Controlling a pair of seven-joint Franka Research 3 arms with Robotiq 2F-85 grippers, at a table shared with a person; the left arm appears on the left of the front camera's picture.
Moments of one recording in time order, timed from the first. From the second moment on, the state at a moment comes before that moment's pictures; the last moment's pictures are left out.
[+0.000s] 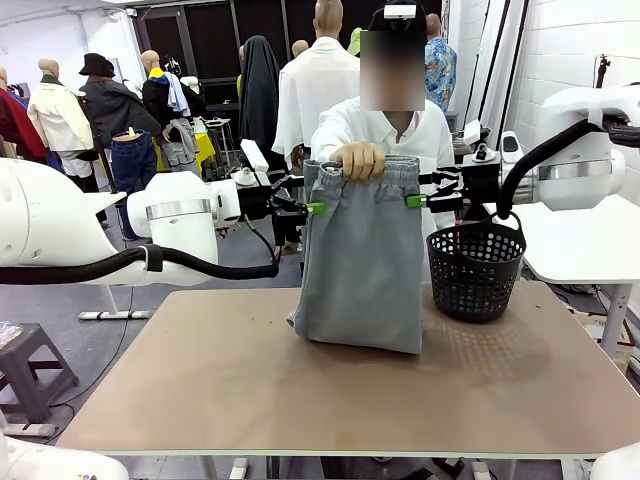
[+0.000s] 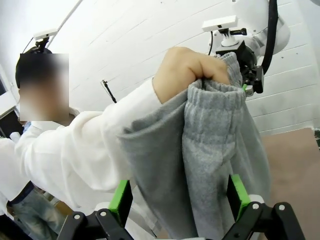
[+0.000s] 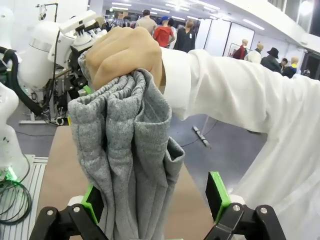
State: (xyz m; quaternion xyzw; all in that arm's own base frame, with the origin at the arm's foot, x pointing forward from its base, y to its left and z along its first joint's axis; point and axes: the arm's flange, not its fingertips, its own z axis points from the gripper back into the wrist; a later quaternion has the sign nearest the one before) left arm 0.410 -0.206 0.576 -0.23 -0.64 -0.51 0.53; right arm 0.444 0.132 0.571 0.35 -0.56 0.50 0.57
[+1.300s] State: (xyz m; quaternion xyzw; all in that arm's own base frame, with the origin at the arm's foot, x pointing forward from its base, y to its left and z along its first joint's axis) left arm 0.421 -0.206 0.563 -0.32 -0.60 -0.55 0.48; right arm 0.451 0.137 0.559 0.41 -0.52 0.54 0.53
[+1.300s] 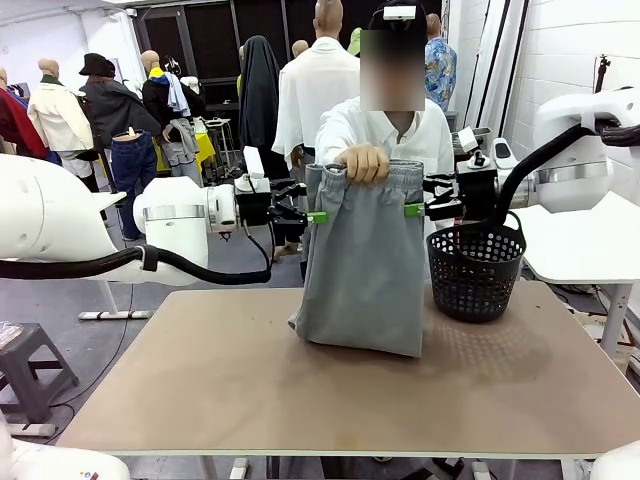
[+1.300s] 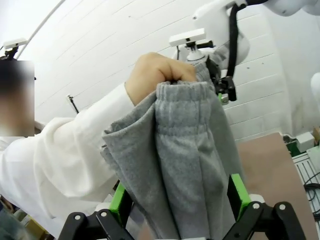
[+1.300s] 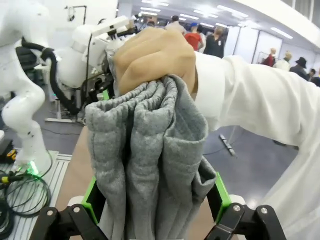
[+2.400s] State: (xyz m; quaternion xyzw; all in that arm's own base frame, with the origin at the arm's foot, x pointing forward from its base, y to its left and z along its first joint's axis) left arm 0.428 -0.225 0.566 -0.40 -0.54 -0.58 0.47; right arm 0.441 0.149 0.563 0.47 -0.47 0.56 0.50
